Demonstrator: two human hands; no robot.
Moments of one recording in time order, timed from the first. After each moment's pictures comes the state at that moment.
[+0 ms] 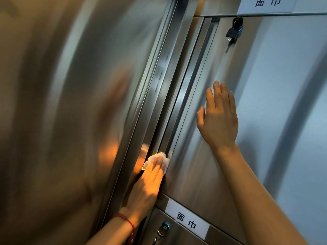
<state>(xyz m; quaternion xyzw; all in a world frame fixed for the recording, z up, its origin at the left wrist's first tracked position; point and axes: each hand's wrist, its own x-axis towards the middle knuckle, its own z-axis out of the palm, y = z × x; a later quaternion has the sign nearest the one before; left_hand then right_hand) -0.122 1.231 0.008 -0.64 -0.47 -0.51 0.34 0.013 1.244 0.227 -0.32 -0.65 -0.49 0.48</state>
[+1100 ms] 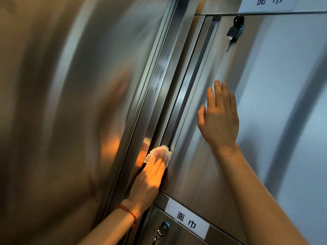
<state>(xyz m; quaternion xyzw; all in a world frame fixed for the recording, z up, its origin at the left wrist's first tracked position) -0.122 1.229 0.025 -0.64 -0.50 -0.48 0.33 0.013 1.243 0.227 -0.32 -0.66 -0.49 0.48</state>
